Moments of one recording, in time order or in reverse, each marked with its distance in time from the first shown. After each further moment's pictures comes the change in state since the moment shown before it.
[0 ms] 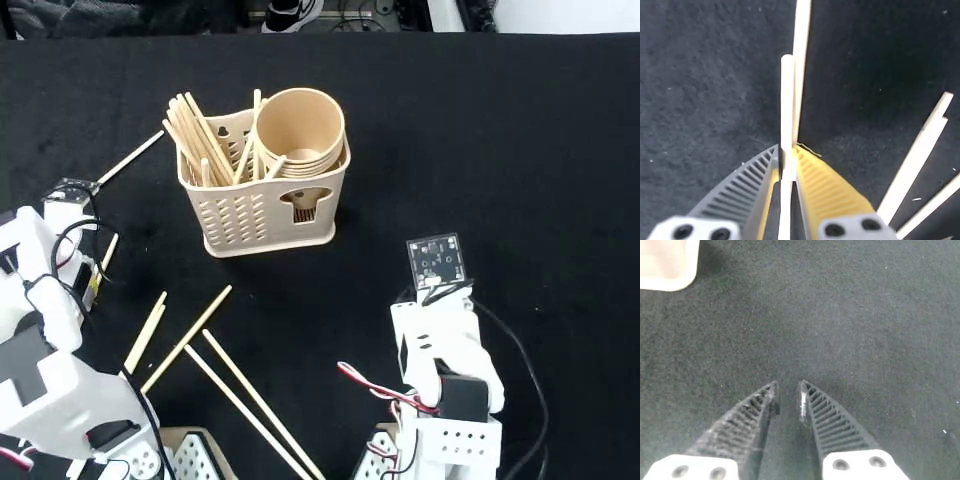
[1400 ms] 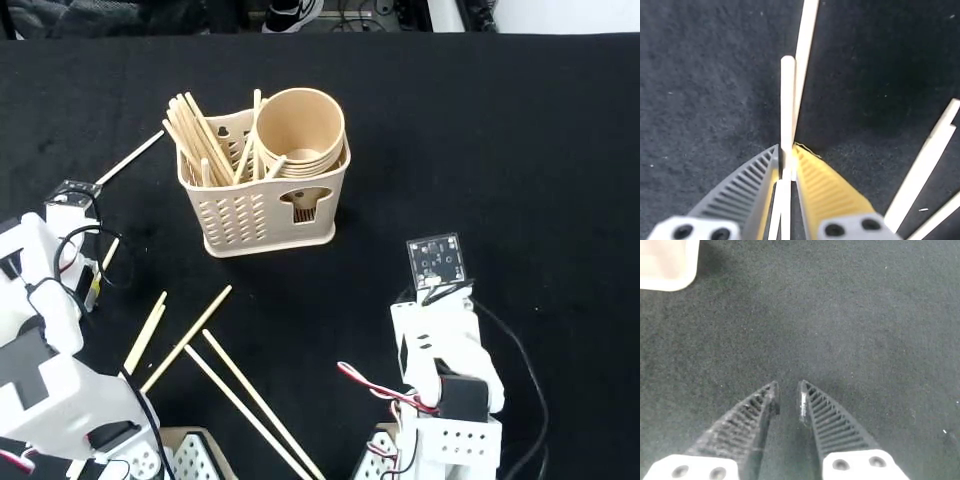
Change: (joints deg) left arm 0.1 -0.3 3.3 -5.5 0.0; right arm 0.0 0.0 0.0 0.0 0.0
